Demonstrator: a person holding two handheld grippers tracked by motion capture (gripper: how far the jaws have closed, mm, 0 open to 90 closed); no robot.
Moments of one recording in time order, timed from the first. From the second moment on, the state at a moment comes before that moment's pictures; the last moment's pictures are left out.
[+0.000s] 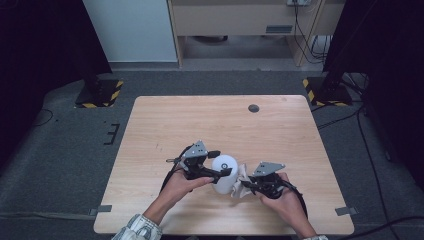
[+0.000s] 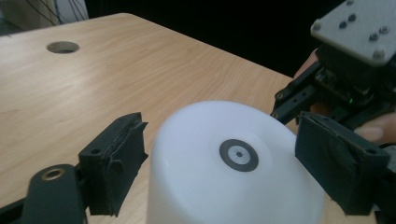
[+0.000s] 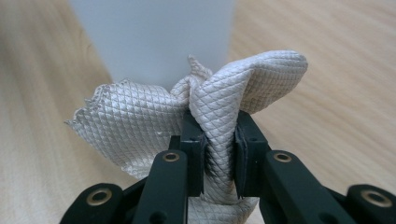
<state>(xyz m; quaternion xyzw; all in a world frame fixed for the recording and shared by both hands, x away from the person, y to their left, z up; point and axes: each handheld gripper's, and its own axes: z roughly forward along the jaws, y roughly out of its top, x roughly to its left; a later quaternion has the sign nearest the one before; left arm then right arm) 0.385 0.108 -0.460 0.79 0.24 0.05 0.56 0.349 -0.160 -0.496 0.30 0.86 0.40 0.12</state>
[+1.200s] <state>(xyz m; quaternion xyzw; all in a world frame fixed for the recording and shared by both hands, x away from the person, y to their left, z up) 0.409 0.243 -0.488 0.78 0.41 0.22 0.41 0.409 -0.237 -0.483 0.48 0.74 0.39 0.28</state>
